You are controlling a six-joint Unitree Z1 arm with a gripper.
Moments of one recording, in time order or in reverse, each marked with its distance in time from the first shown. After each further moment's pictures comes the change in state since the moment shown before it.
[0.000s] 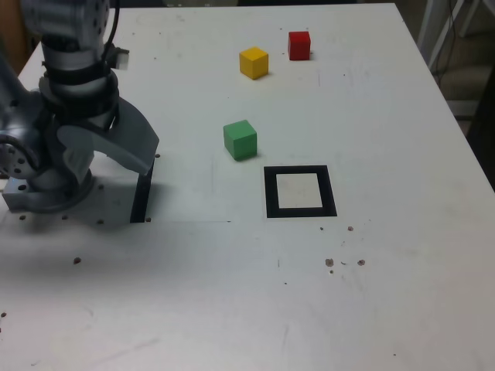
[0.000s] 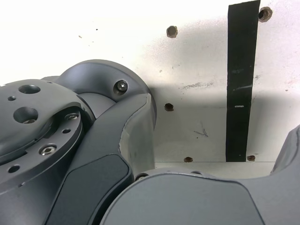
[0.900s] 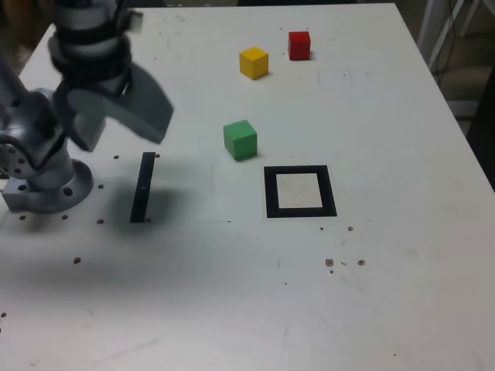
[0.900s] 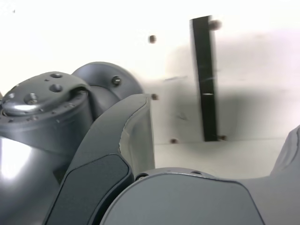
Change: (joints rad) arm 0.014 0.043 -0.278 0.230 0.050 0.049
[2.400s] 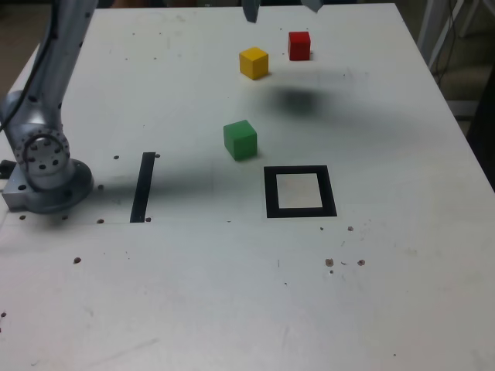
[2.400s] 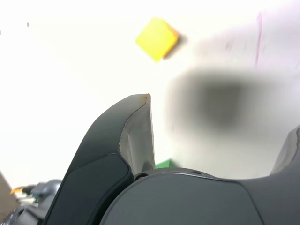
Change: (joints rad) arm 0.716 0.825 -1.321 0.348 0.146 0.708
